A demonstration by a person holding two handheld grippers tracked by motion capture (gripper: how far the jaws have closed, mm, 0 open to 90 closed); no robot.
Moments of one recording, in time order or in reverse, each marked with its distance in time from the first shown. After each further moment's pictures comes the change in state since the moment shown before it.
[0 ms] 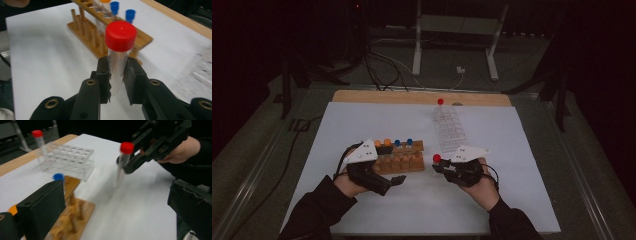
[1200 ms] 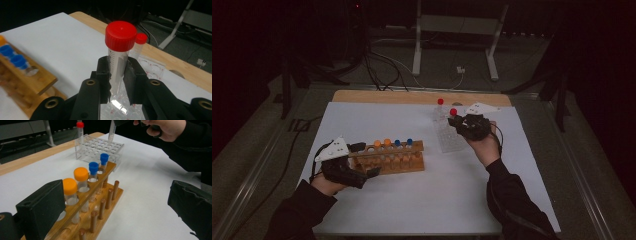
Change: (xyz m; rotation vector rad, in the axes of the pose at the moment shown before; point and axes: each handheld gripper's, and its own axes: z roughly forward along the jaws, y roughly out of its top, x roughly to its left) left arm 0.035 -0.036 -0.048 -0.031 0.155 -0.092; right arm -0.111 0.035 0.012 -0.082 -0.266 0.128
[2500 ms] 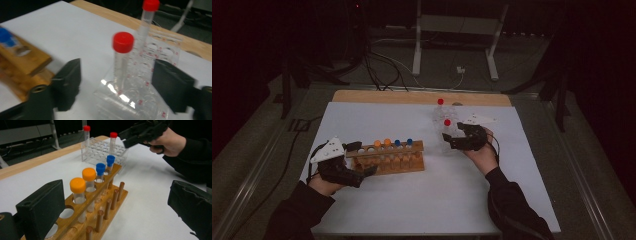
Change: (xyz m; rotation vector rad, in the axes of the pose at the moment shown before) left arm 0.005 -0.007 -0.006 -0.021 0.034 -0.009; right arm -0.001 -0.041 0.024 0.043 0.026 0.078
